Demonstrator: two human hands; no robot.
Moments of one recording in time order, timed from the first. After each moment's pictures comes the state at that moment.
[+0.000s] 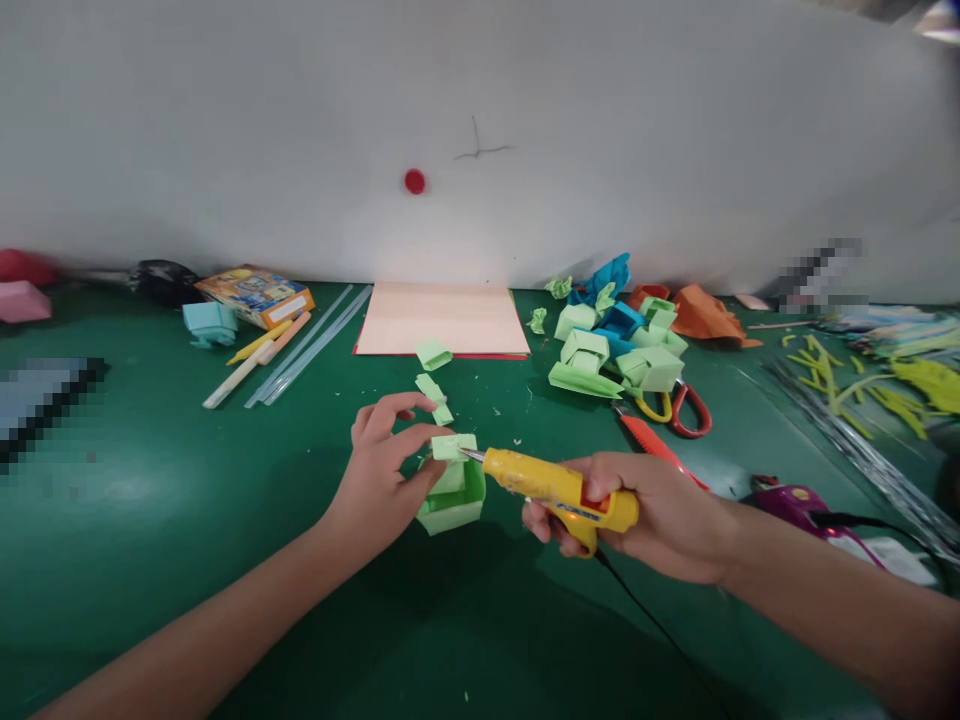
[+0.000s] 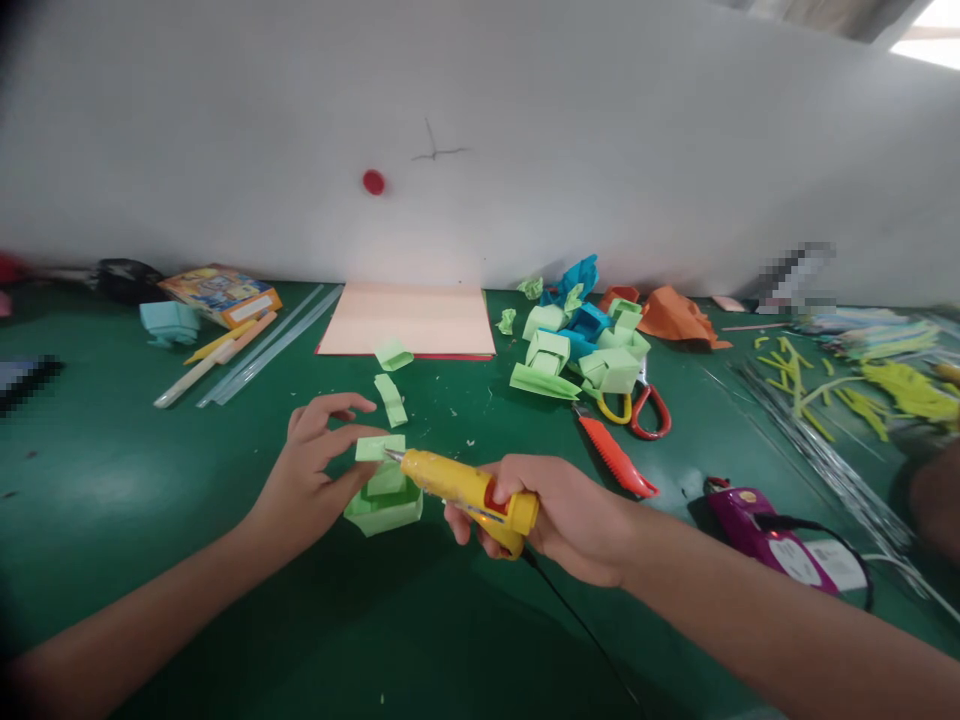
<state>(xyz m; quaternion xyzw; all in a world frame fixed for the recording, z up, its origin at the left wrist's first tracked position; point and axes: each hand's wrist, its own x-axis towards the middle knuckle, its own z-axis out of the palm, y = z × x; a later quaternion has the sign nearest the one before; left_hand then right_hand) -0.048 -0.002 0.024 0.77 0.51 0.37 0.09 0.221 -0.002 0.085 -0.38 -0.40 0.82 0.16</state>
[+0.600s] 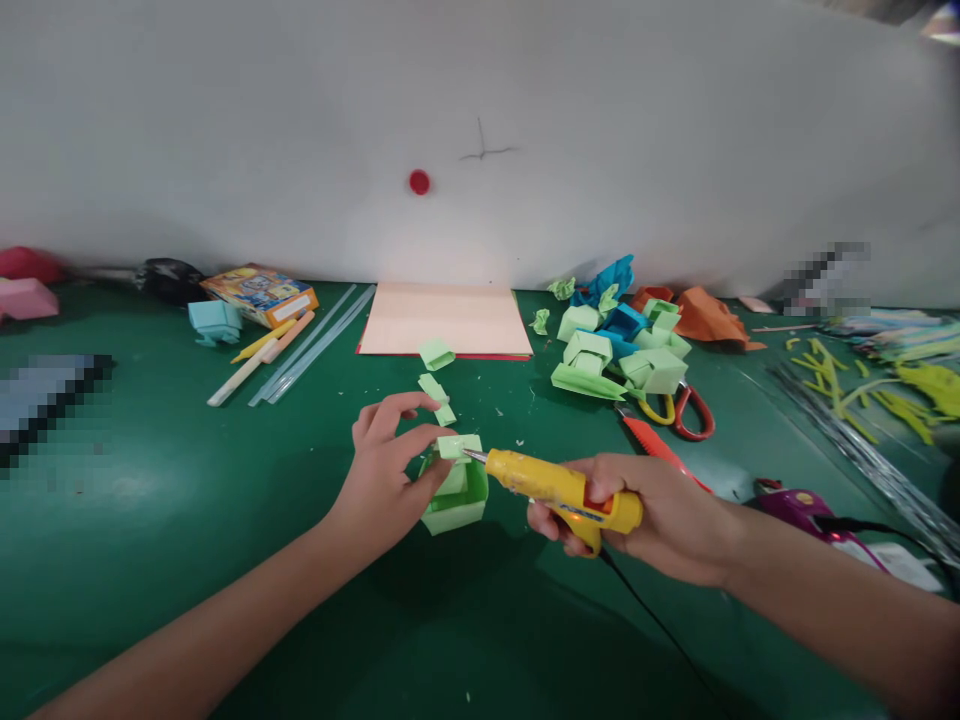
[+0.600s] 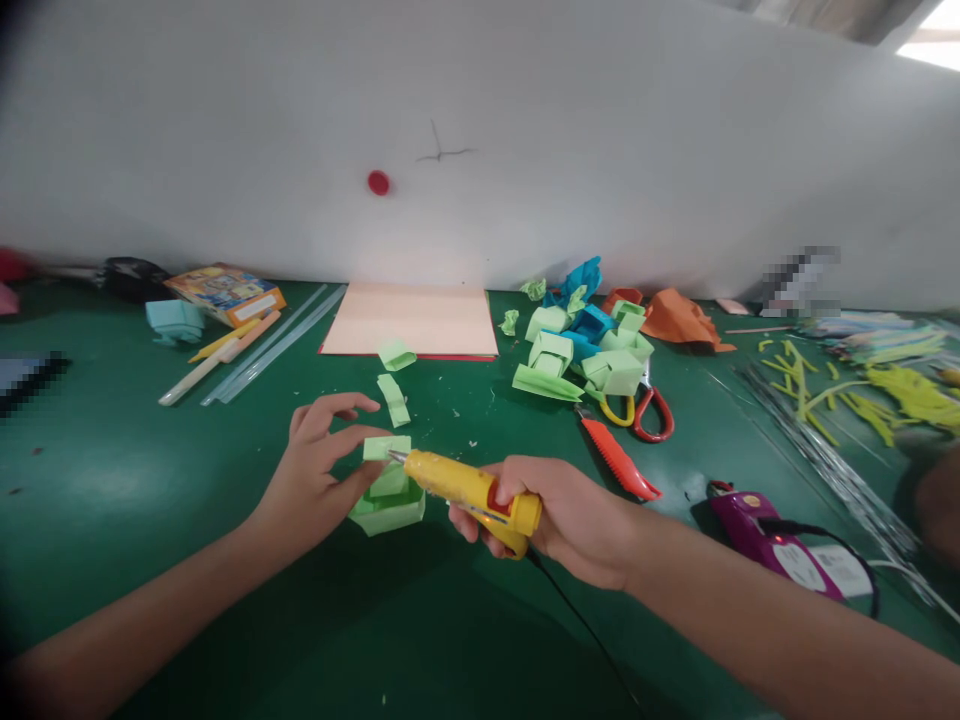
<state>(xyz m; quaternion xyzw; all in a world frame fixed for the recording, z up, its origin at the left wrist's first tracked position) -0.047 -0.004 0.023 0.78 0.51 0.36 0.07 0.219 -0.002 0.089 -0.40 -0.41 0.81 0.15</state>
